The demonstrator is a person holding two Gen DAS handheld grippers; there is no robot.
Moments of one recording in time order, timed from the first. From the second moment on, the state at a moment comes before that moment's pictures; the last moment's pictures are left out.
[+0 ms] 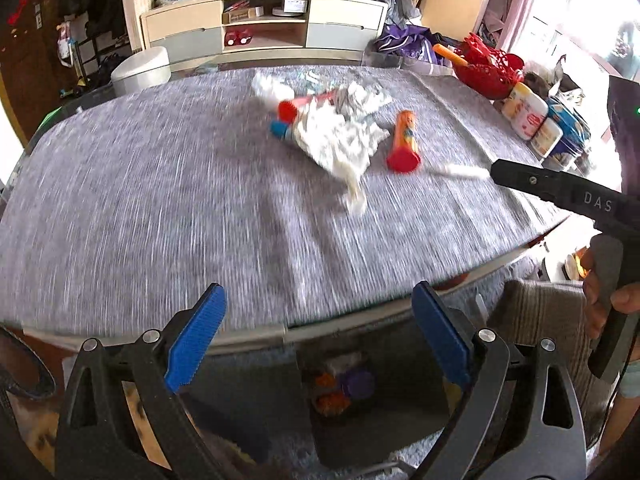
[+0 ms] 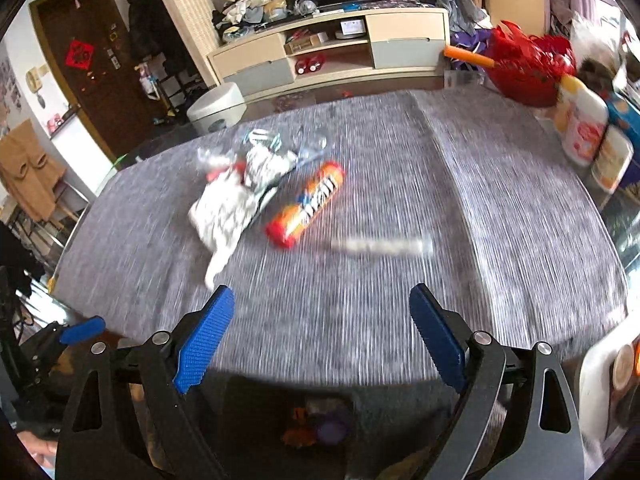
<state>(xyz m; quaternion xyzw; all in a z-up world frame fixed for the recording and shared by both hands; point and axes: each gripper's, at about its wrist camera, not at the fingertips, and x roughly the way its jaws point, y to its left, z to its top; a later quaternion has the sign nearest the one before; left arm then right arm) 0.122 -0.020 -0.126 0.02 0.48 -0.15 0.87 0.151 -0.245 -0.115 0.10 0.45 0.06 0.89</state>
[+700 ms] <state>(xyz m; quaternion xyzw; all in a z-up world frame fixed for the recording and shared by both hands) 0.253 -0.043 -0.145 -0.01 0.48 -0.17 0.86 0.253 -0.234 -0.159 0.12 0.48 0.07 0.87</state>
